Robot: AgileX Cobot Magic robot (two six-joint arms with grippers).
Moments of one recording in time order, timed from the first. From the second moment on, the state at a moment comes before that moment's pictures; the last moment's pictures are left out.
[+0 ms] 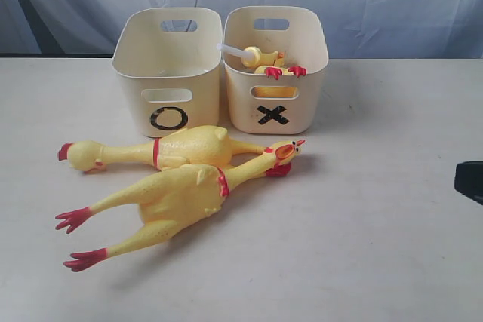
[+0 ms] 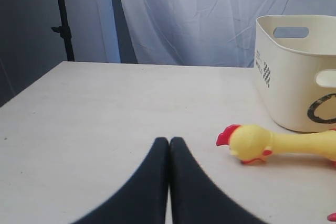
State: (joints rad) left arm 0.10 0.00 0.00 0.06 0.23 -0.04; right arm 0.26 0.49 -0.53 0.51 0.73 -0.23
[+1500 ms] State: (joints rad) left arm 0.10 0.48 -0.39 1.39 -0.39 -1.71; right arm 0.26 0.43 -0.44 0.60 0.76 -0.29
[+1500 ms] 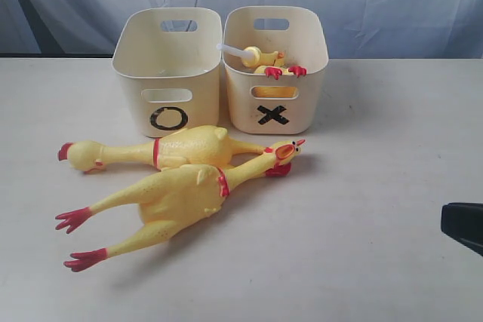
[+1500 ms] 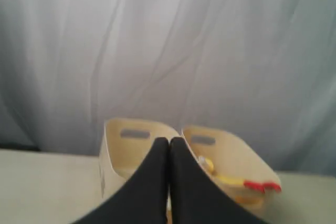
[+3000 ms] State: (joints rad) left arm 0.10 0.85 -0.50 1.66 -0.76 -1.89; right arm 0.26 0.43 -0.44 0.61 0.76 -0.29
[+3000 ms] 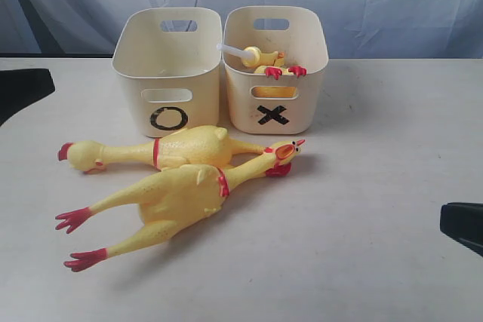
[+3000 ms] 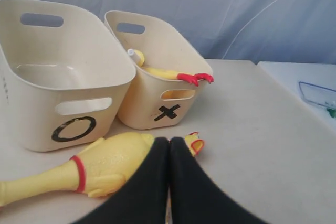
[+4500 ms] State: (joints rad) left arm -0.70 1.22 -0.76 0.21 0.30 -0.26; right arm 0.26 0.43 -0.44 0.61 0.76 -0.29
